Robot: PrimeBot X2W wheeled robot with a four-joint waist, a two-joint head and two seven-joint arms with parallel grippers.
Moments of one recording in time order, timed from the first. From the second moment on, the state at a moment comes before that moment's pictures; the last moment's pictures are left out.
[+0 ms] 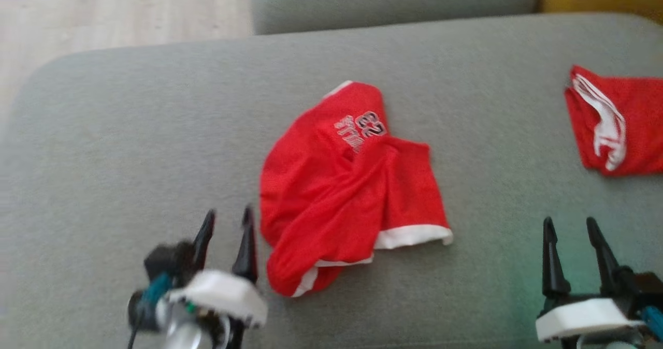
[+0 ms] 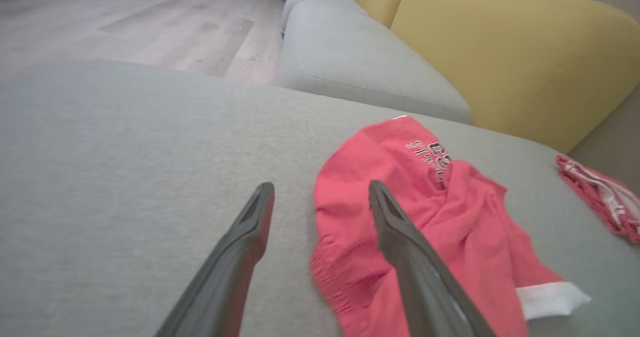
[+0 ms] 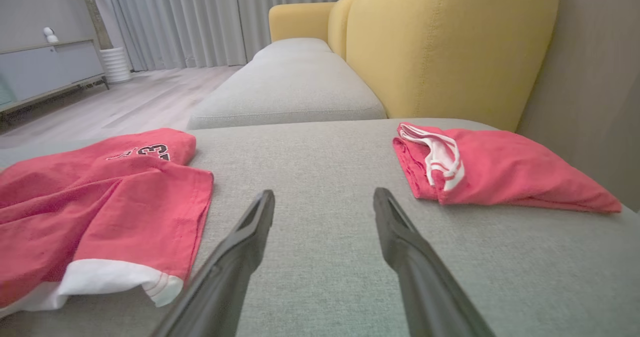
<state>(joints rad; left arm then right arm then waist) -0.08 0.19 -0.54 0.16 -0.57 0.34 -0.25 0.09 -0.04 -0.12 0.21 0.05 0.12 -0.25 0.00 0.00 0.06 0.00</state>
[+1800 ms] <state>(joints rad) 0.20 0.06 -0.42 0.18 -0.41 0.03 0.04 0.07 -0.04 0.13 0.42 0.11 0.12 -0.18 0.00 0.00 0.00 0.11</state>
